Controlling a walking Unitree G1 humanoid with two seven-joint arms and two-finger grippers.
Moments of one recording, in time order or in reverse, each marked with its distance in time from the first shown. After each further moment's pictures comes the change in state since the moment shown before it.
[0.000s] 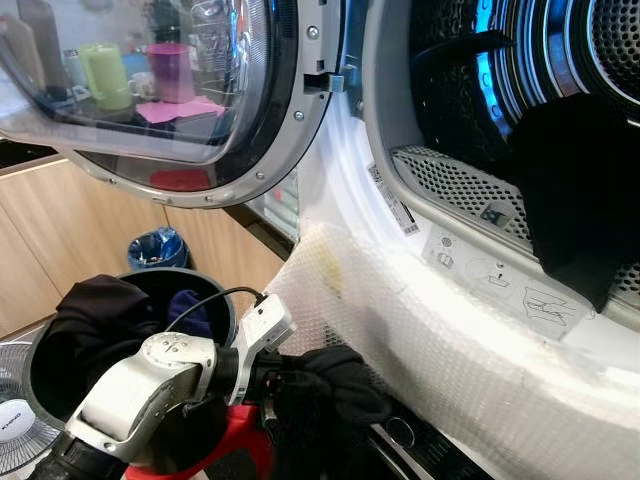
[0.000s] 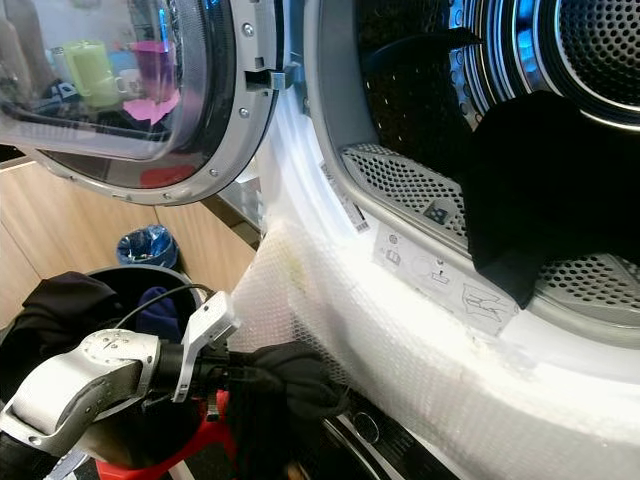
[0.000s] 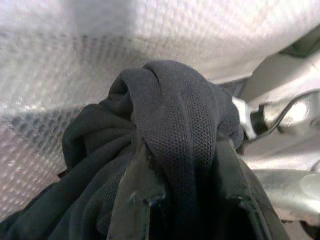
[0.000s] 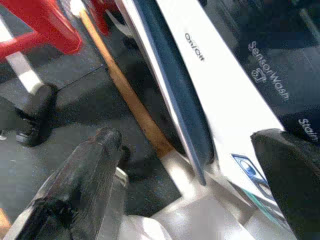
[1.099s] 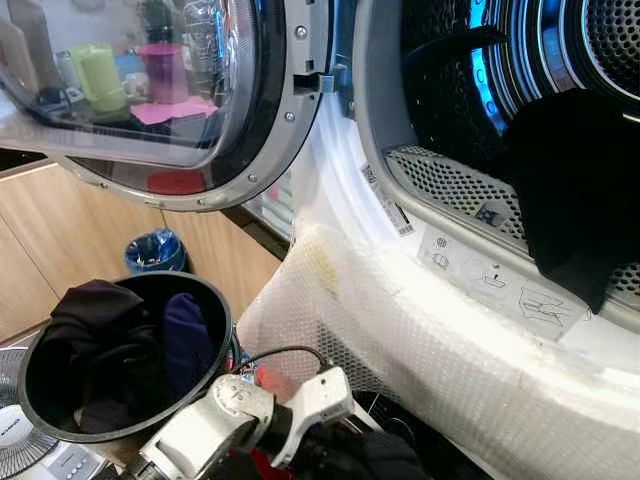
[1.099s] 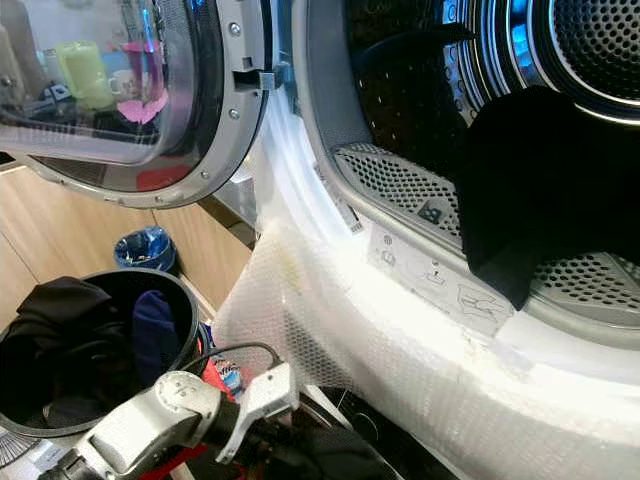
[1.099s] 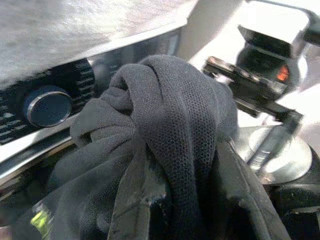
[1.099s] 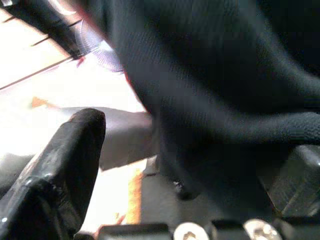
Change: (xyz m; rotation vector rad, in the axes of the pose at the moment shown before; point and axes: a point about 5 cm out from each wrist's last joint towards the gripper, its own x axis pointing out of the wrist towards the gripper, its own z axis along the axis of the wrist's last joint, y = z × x) left arm 0.068 -0.039 -0.033 0.034 0.123 -0.312; right arm -0.091 0.040 0.042 0.008 -0.465 0.737
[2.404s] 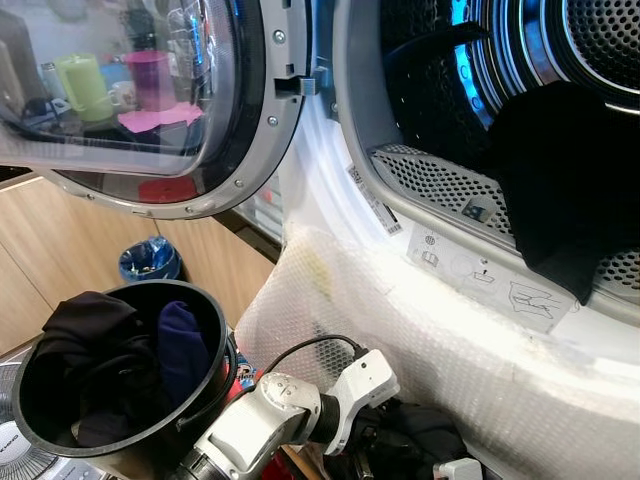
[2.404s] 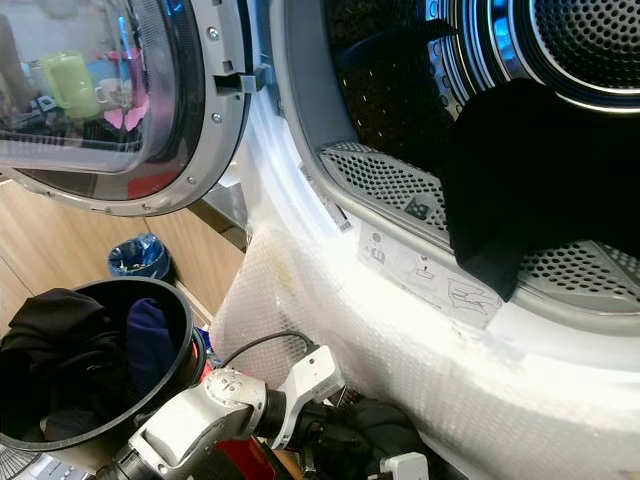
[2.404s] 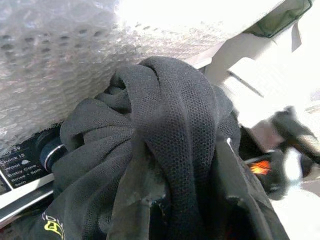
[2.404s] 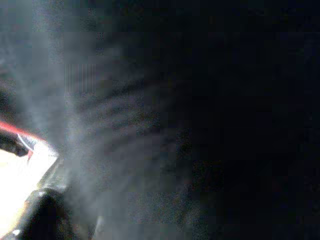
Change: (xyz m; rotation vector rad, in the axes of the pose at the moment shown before) left arm 0.033 0.009 0.034 -0.061 -0.113 0.138; right arm 0.042 -0.005 0.009 0.212 -0.153 -0.336
